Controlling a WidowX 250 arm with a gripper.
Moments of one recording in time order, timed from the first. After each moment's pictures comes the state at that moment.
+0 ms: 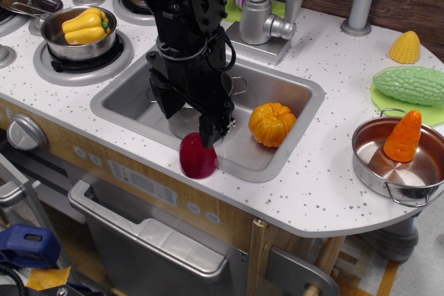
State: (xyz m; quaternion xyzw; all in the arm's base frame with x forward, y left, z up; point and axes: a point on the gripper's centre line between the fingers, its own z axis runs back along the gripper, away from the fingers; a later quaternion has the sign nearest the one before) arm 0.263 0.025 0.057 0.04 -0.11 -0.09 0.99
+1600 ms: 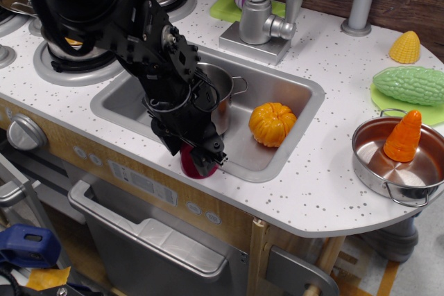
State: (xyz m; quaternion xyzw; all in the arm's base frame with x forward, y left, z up) arm 0.258 0.025 0.011 0.00 -0.15 -0.08 0.98
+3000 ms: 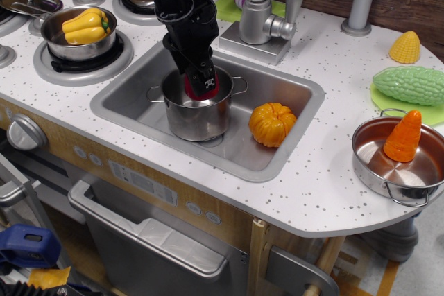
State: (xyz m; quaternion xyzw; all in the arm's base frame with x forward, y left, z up) arm 0.349 0.088 0.031 0.03 -0.16 -0.27 0.95
